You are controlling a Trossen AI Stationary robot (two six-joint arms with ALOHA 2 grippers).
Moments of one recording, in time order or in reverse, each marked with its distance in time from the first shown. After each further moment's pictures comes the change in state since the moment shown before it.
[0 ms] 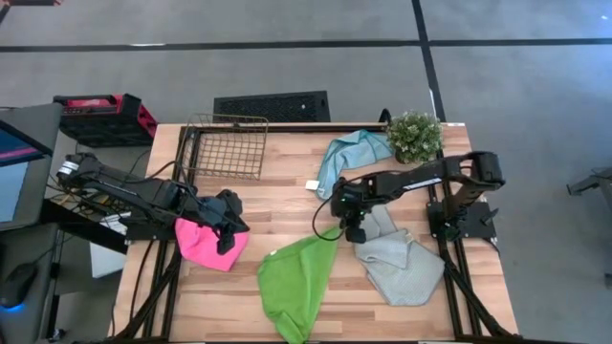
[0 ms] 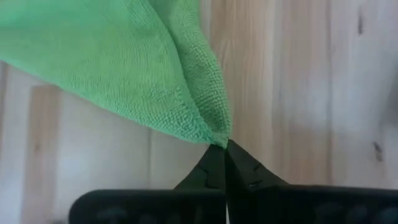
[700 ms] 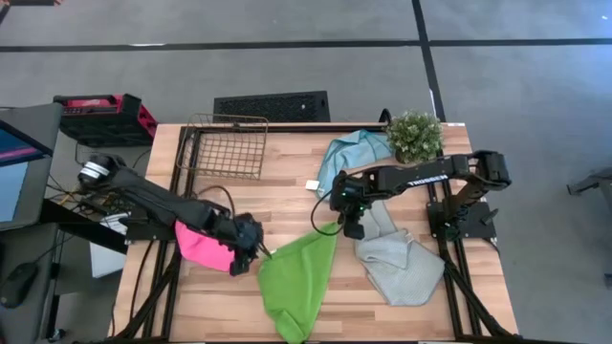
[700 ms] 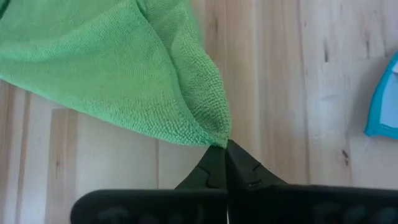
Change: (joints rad) left arm -0.073 0.394 0.000 0.184 0.197 0.101; right arm -0.022 -0.032 0.053 -0.047 0.003 0.034
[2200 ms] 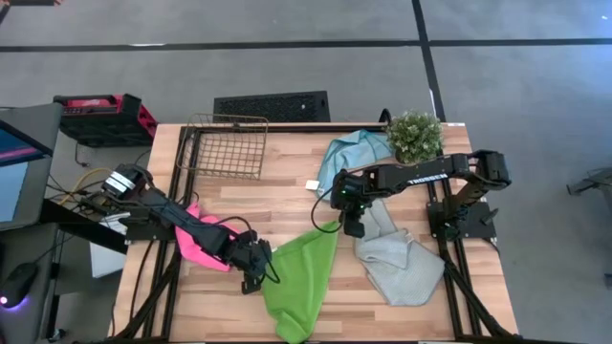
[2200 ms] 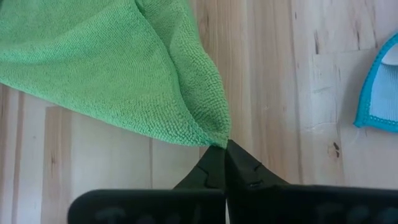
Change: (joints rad) left arm -0.135 0.256 0.051 0.097 -0.150 -0.224; right arm -0.013 0.000 0.000 -0.018 -0.001 -0.007
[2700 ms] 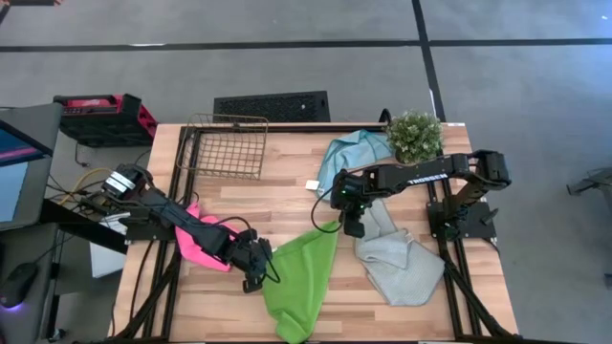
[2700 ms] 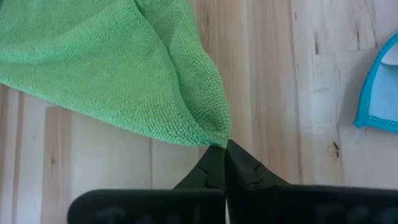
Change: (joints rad) left arm 0.000 0.000 0.000 0.000 -0.033 -0.011; right arm 0.000 0.000 0.000 0.000 0.000 0.000
